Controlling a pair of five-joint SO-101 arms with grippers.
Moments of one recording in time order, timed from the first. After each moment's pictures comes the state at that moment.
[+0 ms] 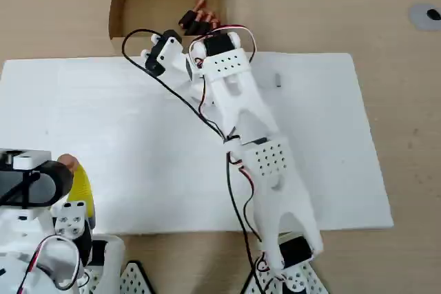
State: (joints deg) left arm -3.6 -84.4 18.4 100.3 -14.2; right arm -24.9 60.4 -61.0 91.8 31.7
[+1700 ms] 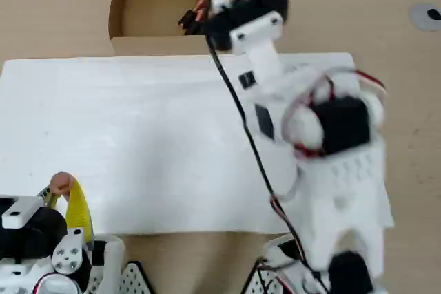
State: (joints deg) left arm -3.6 -95.5 21.1 100.2 -14.2; right arm -22.9 -28.5 -12.8 101.7 -0.7
